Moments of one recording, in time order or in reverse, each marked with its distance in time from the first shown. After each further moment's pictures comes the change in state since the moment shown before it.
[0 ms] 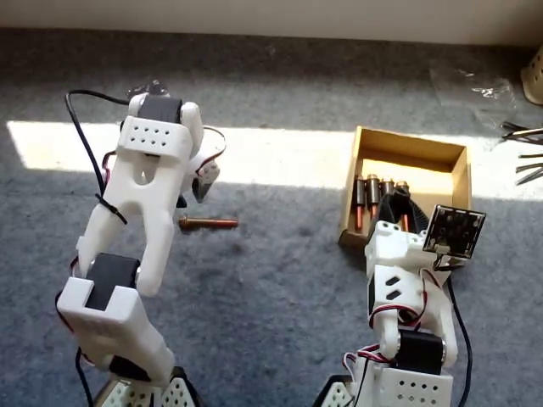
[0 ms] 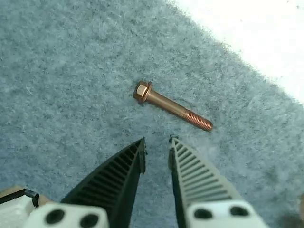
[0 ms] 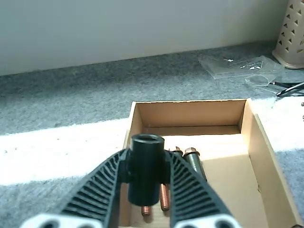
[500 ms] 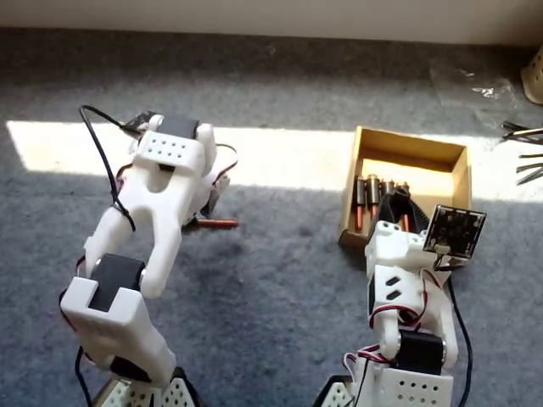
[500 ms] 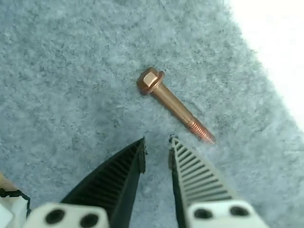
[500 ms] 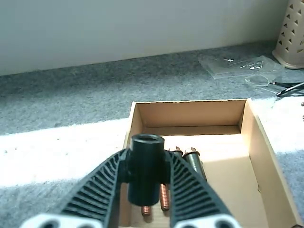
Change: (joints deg) left arm 2.5 0.0 11.5 -8.4 19.1; right arm 0.0 0.0 0.0 0.0 0.0
